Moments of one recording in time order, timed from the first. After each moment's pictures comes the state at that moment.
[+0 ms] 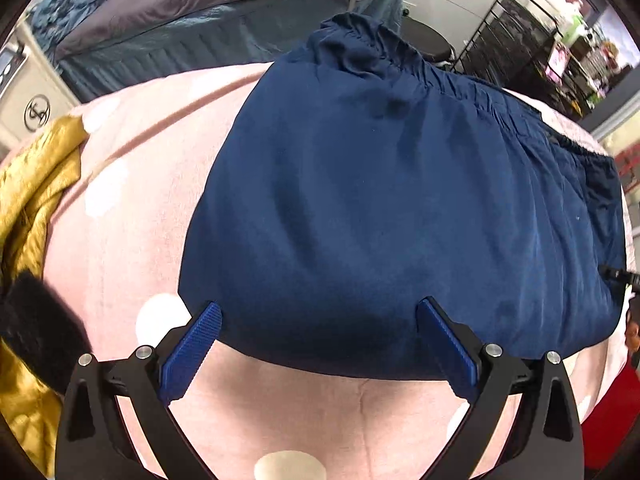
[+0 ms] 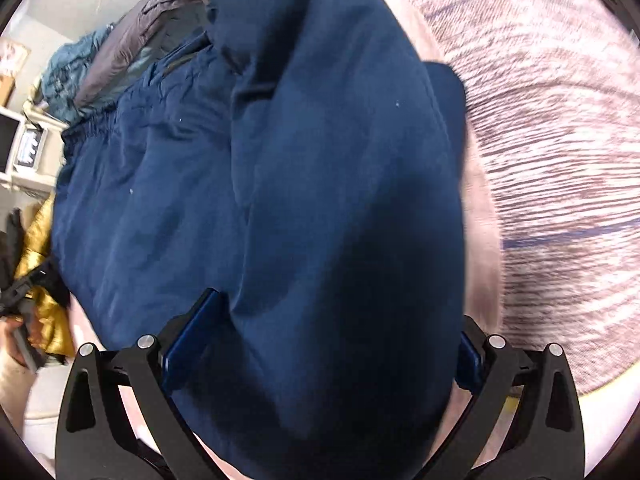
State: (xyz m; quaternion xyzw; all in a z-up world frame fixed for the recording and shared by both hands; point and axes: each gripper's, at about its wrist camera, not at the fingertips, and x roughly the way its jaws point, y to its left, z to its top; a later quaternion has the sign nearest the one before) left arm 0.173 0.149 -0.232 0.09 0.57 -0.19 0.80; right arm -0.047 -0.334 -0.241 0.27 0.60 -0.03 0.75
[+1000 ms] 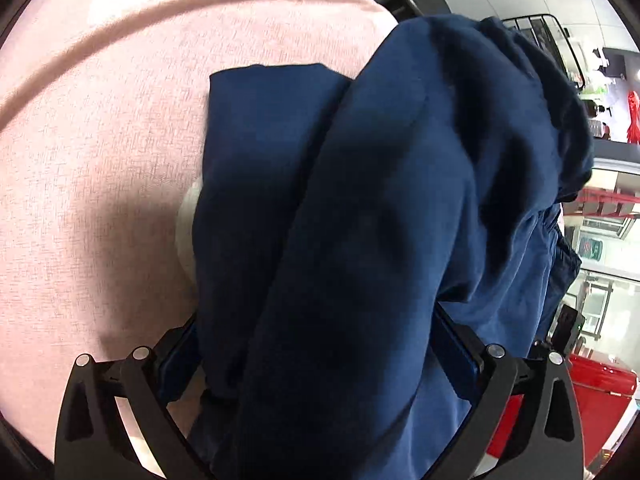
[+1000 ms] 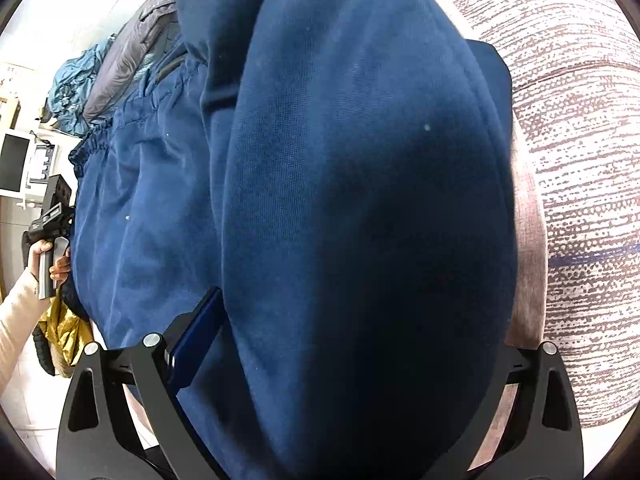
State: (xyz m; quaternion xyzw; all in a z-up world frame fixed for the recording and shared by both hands) left arm 0.333 0.150 -0.324 -0.08 0.71 -0.28 0.64; right arm -0.029 -0.333 -0.261 0.31 0.60 -0.02 0.74
